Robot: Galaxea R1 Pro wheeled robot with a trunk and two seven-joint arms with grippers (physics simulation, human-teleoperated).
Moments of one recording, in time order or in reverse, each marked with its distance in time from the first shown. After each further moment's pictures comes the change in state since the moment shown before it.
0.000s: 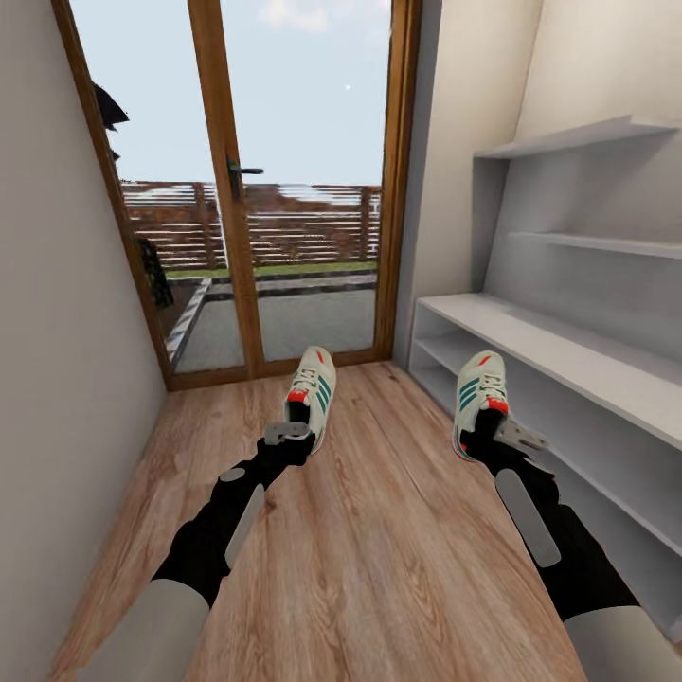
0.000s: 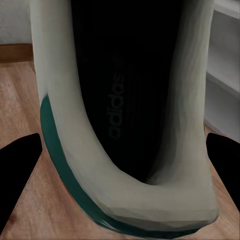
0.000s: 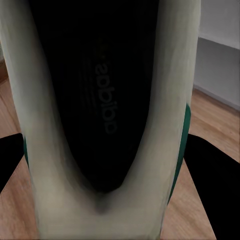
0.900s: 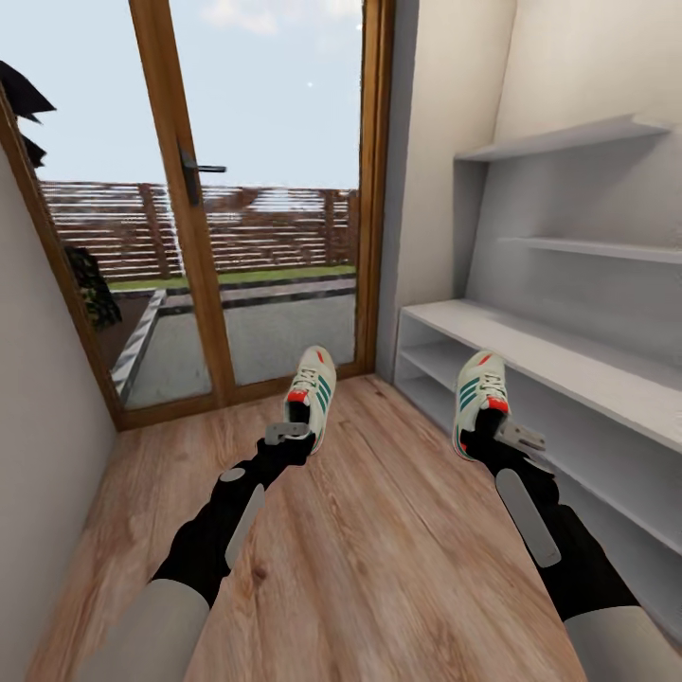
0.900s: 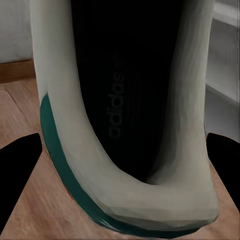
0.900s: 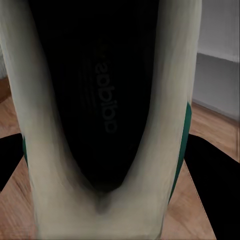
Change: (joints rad) left arm 0.000 0.000 0.000 0.000 0.000 0.000 0.000; right arm 0.000 0.000 0.000 -0.002 0.000 0.000 0.000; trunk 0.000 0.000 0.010
